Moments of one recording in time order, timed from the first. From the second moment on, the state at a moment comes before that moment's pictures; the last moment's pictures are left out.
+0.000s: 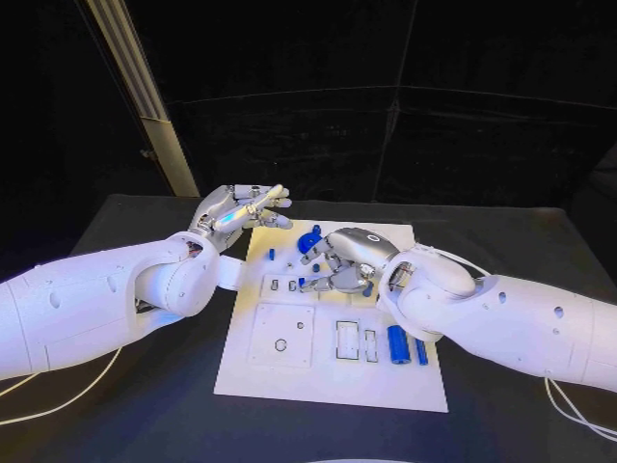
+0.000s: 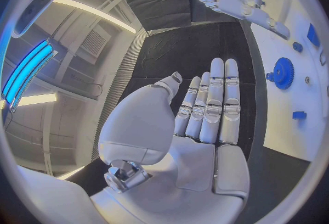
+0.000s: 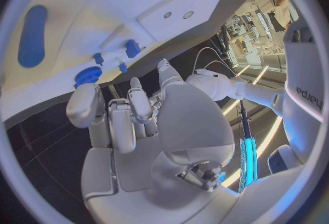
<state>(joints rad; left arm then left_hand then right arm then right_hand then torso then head) 1.23 -0.84 -0.12 1.50 -0.01 -0.31 0.51 1.26 0.01 0.25 0.16 0.07 0.98 0.20 0.11 0.07 1.07 0.14 0.15 0.08 1.28 0.07 0.29 0.20 0.18 1.08 0.18 0.40 0.14 1.11 -0.63 -0.01 1.52 -1.49 -0.38 -0.03 1.27 -0.04 -0.02 0.11 0.17 0.93 0.16 0.07 0.07 1.34 0.08 1.21 1.26 1.47 -0.01 1.47 1.31 0.09 1.29 0.10 1.31 0.99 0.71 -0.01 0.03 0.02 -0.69</state>
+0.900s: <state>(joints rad) 1.37 -0.71 -0.16 1.36 -0.69 0.06 -0.33 1.10 0.06 -0.11 0.29 0.05 1.02 0.10 0.36 0.17 1.17 0.02 0.84 0.67 1.46 -0.05 1.57 1.31 0.08 1.45 0.05 1.37 1.20 1.25 -0.91 0.00 1.50 -0.72 -0.20 0.26 1.43 0.02 -0.04 0.08 0.16 0.91 0.19 0.08 0.07 1.16 0.11 0.16 0.20 1.28 0.05 0.21 0.31 0.17 1.06 0.16 0.45 0.16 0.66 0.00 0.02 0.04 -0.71</state>
